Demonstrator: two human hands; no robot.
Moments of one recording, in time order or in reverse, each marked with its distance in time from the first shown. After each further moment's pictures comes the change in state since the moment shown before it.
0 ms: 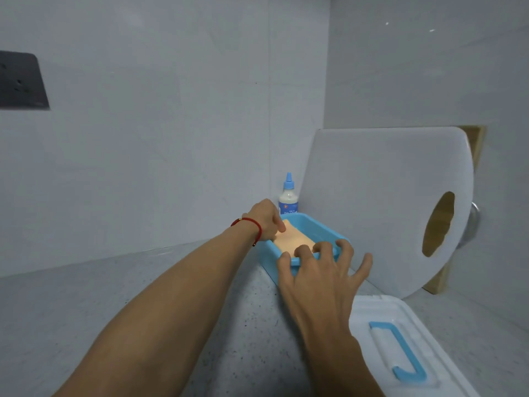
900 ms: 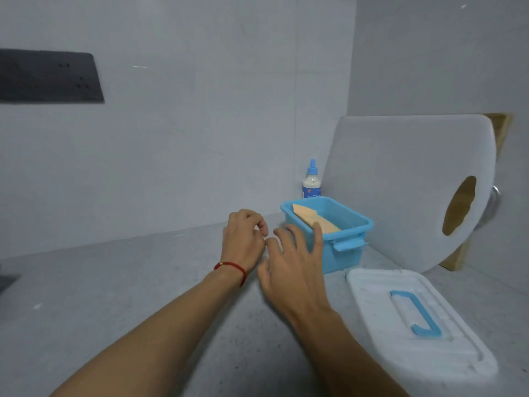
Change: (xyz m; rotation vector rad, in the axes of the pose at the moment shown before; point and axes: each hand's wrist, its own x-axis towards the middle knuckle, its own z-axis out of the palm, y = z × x) left_hand -0.138 -0.058 -0.003 -0.243 0.475 0.060; right_hand -0.038 -0.052 0.011 0.067 0.192 -0.471
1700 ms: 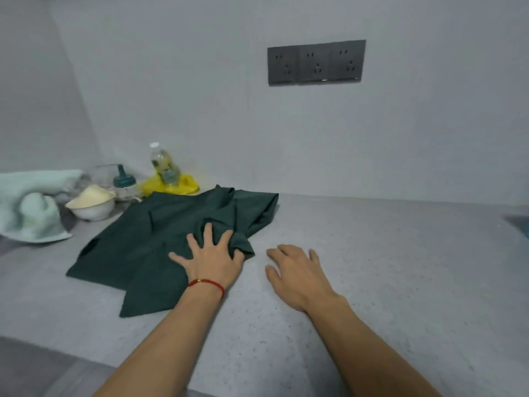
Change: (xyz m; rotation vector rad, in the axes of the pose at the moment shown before) left_hand -0.264 -0.211 -0.391 0.871 0.031 -0.794; right_hand -0.087 -0.381 -0.001 0.509 -0.573 -0.455
